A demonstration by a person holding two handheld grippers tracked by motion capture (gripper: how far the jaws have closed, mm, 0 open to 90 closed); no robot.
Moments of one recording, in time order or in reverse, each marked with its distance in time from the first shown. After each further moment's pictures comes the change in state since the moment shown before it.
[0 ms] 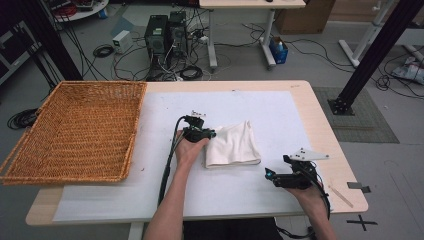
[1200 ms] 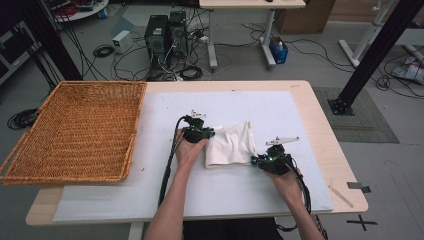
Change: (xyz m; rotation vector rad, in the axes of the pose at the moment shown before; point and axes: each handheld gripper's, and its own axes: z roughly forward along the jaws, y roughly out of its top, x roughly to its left) left arm 0.001 0.001 -0.006 -0.042 0.039 0.058; right arm 0.012 0.031 0.061 0.159 0.062 0.073
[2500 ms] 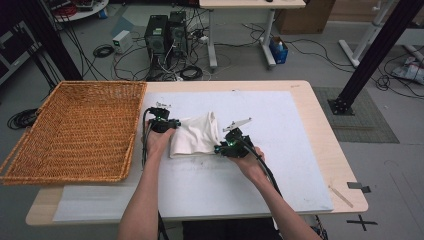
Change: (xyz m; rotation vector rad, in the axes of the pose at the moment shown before) left arm 0.093 0.001 -0.041 0.029 0.184 -0.061; right arm 0.062 0.074 0.071 0.056 0.108 -0.198
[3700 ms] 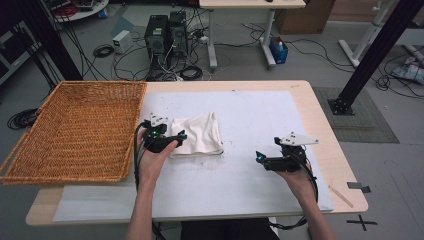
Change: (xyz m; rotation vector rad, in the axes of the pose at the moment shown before) left arm -0.052 -0.026 -0.088 -0.135 0.021 0.020; right arm -0.046 -0.090 -0.110 -0.287 -0.202 0.024
